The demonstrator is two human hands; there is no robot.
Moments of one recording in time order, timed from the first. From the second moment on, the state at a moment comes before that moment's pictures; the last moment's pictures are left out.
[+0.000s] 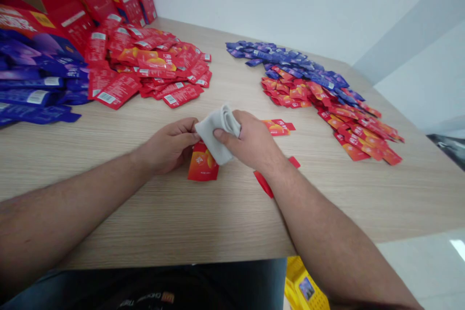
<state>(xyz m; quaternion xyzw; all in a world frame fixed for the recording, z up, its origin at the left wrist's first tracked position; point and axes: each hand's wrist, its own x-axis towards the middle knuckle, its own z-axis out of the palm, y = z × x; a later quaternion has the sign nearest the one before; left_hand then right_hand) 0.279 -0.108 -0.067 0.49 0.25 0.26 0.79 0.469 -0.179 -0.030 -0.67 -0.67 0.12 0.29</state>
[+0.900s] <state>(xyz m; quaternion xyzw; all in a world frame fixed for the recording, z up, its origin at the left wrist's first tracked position) 0.282 -0.103 -0.058 0.42 0.30 0.33 0.79 0.457 -0.184 -0.029 -0.60 -0.76 0.13 0.19</state>
